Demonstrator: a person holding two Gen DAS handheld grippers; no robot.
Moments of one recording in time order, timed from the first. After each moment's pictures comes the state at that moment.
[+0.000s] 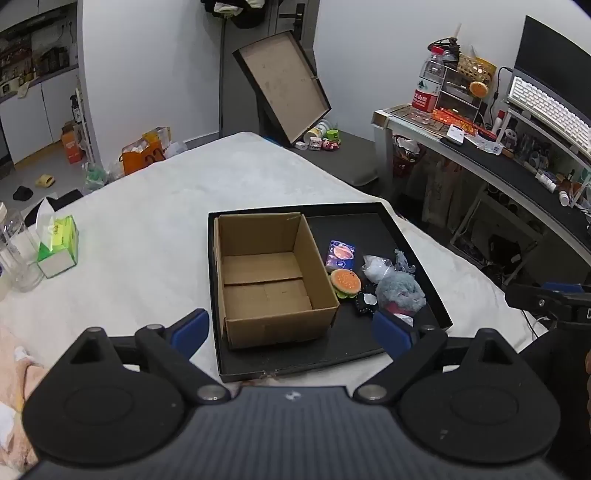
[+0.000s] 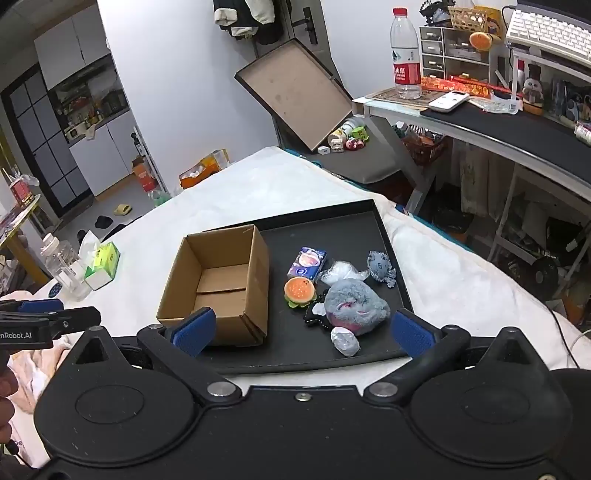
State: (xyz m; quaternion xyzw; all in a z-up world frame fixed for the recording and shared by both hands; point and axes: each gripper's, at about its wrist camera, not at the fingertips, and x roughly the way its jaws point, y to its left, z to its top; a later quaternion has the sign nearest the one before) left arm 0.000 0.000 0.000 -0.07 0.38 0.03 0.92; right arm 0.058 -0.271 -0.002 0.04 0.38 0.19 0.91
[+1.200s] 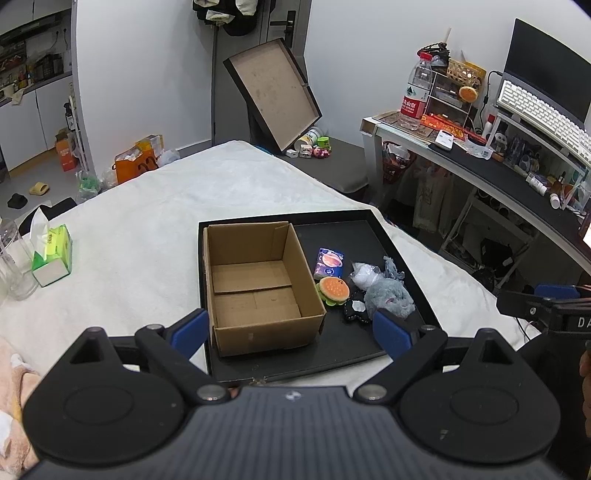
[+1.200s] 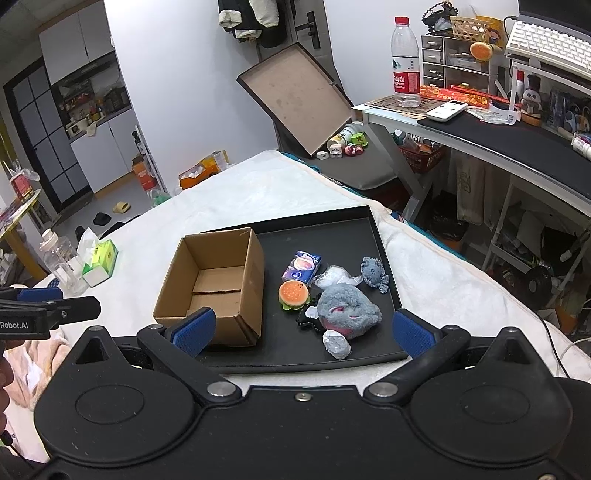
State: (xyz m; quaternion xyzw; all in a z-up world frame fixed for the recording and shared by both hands) left arm 0.001 -0.009 0.008 -0.06 0.37 0.02 0.92; right arm 0.053 -0.275 0.003 0.02 0.37 0.18 0.91
